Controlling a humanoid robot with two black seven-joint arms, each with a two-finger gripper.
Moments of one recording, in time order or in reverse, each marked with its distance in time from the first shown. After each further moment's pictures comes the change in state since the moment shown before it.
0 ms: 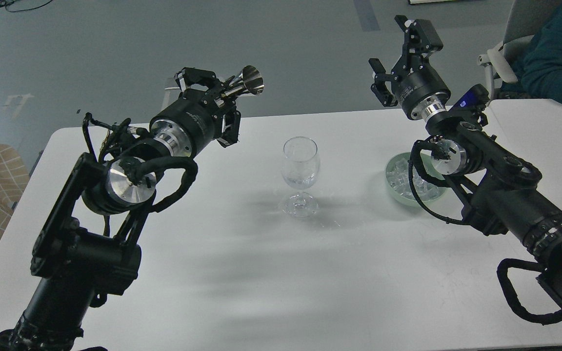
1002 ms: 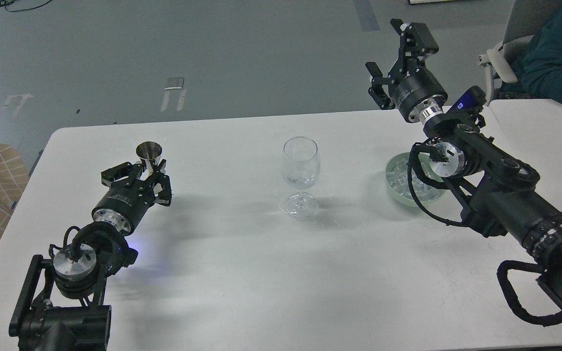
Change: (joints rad) left arm 0.244 -0.103 -0.334 0.412 -0.171 -0.424 -0.141; right arm -0.003 0.000 -0.021 0.002 0.000 -0.001 -0.001
